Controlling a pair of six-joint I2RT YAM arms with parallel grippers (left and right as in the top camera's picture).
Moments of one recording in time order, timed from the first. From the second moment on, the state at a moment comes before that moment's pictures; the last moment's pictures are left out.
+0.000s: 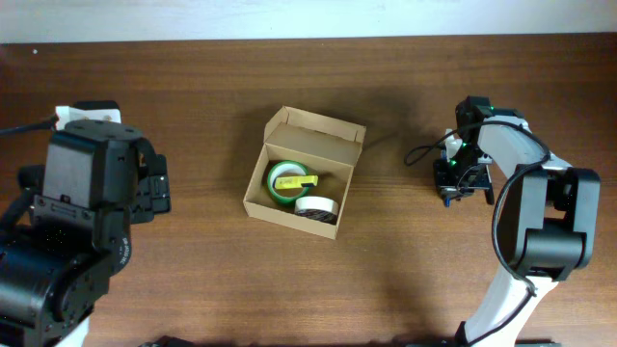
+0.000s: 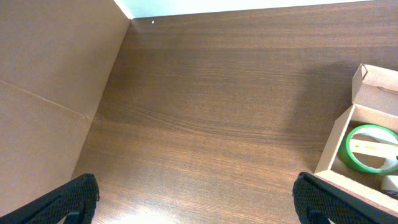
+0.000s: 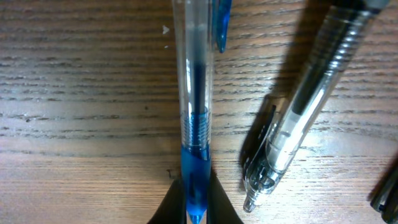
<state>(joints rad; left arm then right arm) -0.31 1.23 1.94 -1.59 -0.57 -0.21 -0.10 2.07 1.39 -1.04 -0.02 -0.05</state>
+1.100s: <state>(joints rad) -0.31 1.22 1.94 -1.58 -0.62 -0.21 0.65 1.82 2.14 -1.58 0.13 0.11</state>
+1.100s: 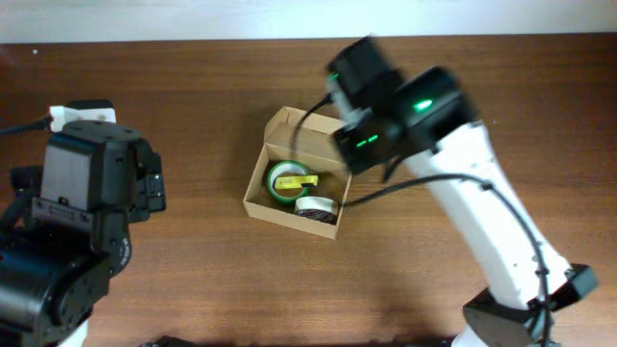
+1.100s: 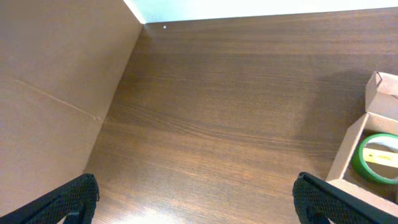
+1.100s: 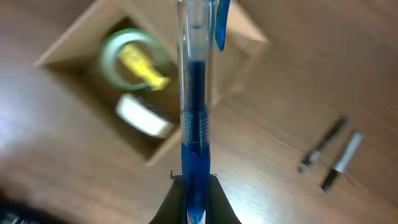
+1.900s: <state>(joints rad) -0.31 1.04 1.94 -1.58 -0.64 -0.21 0.76 2.27 2.14 -1.49 0.00 0.00</state>
